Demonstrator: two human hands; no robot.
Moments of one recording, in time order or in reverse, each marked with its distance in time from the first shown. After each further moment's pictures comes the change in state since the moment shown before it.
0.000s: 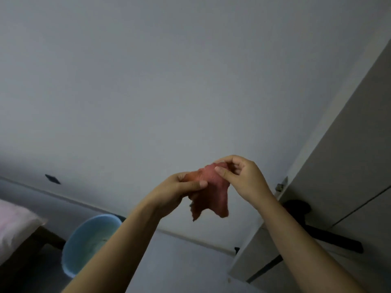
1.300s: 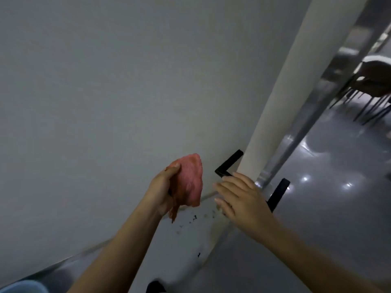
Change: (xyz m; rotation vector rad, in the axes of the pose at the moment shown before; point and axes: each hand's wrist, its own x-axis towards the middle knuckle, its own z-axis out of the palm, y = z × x) left_hand -0.072 -0.054 0.132 -0.343 -0.155 -0.438; right_hand -0.305 0.015 -0.003 -1.349 0.471 -0.169
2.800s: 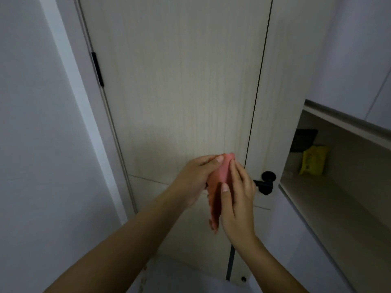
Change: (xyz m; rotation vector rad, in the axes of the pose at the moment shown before) left_hand -0.015 -0.095 0.392 0.840 -1.510 0.044; right_hand -0.077 0.125 -0.134 -0.220 0.882 1.238
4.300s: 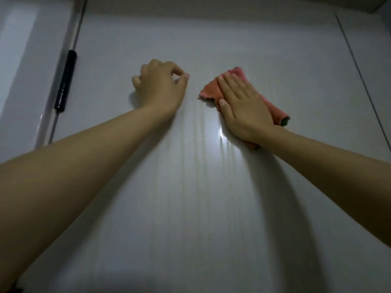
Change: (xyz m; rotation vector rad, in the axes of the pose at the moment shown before) left_hand 0.425 0.496 -0.320 0.876 1.085 1.328; right_hand 0.739 -0.144 0.212 -0.941 0.403 -0.908
